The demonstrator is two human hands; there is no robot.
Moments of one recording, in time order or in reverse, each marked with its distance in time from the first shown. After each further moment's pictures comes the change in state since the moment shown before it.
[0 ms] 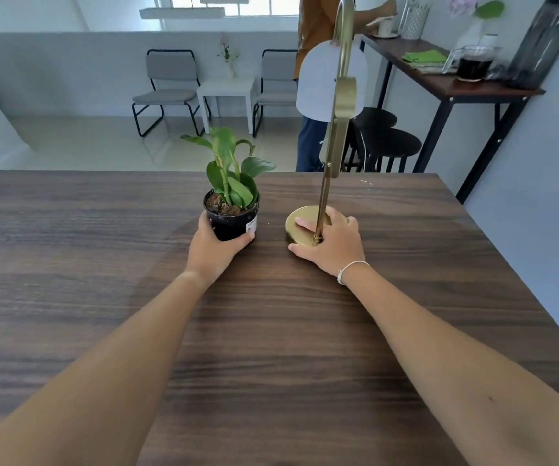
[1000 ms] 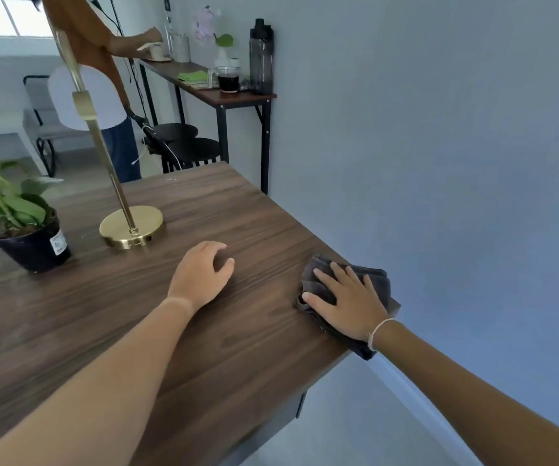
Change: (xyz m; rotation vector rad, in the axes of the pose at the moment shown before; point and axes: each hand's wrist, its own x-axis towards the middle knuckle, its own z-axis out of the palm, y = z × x) left_hand -0.176 0.070 0.119 0.390 -0.597 0.643; right_hand -0.334 0.087 -0.122 -0.199 -0.053 0.576
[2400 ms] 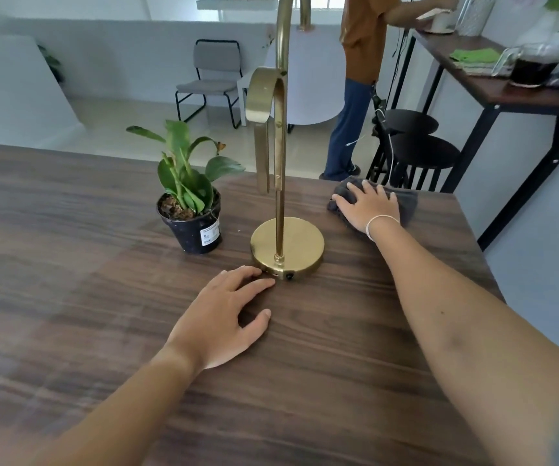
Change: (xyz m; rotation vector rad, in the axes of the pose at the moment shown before) left_hand 0.008 -0.102 -0.049 0.254 0.085 -0.420; right_hand 0.421 -0.255 0.042 -0.172 -0.023 -0.522
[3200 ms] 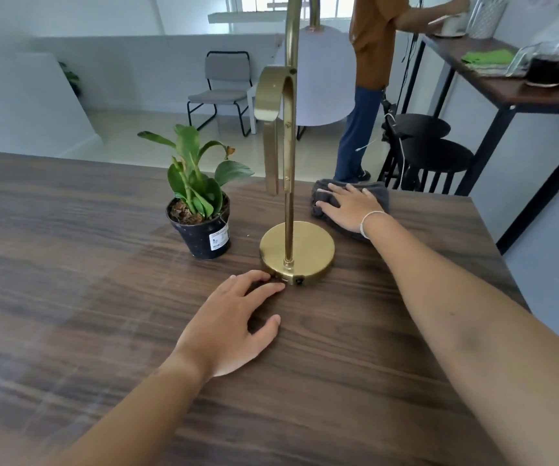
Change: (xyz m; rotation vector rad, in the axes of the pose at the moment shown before) left_hand -0.001 -0.001 0.001 0.024 0.001 -0.017; right_hand 0.009 -0.034 -0.001 -0.001 -0.072 -0.308
